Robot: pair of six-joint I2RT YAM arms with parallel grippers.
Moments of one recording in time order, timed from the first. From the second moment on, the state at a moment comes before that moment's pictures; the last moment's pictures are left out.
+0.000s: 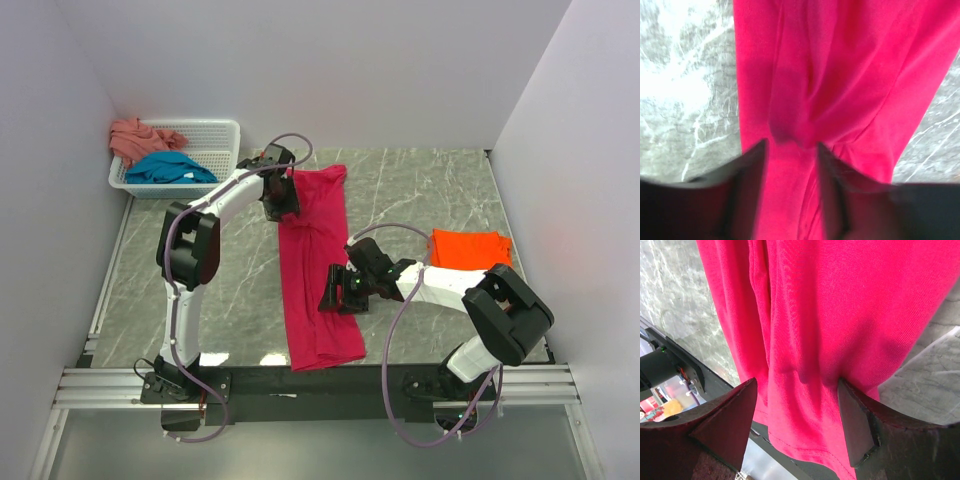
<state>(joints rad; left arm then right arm) -0.42 2.16 1.80 -0.75 0.02 -0.64 0.72 1.52 0.69 -0.15 -0.34 0.80</state>
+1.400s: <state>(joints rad) -0.39 2.63 2.40 -0.54 0.19 -0.58 0.75 1.46 0.70 -0.27 -0.25 0.64</state>
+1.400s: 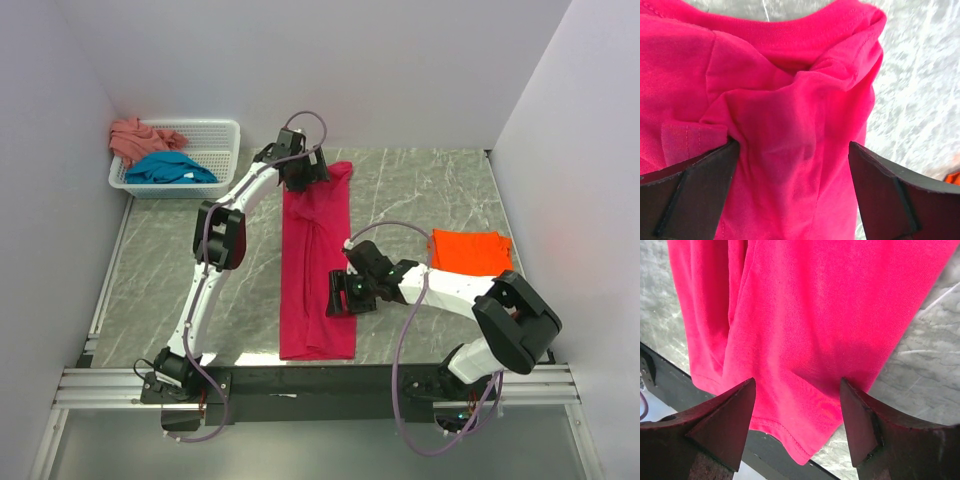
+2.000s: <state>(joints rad) -0.36 2.33 2.18 -0.55 0.25 -0.59 0.74 1.23 0.83 -0.43 -0.20 0.57</state>
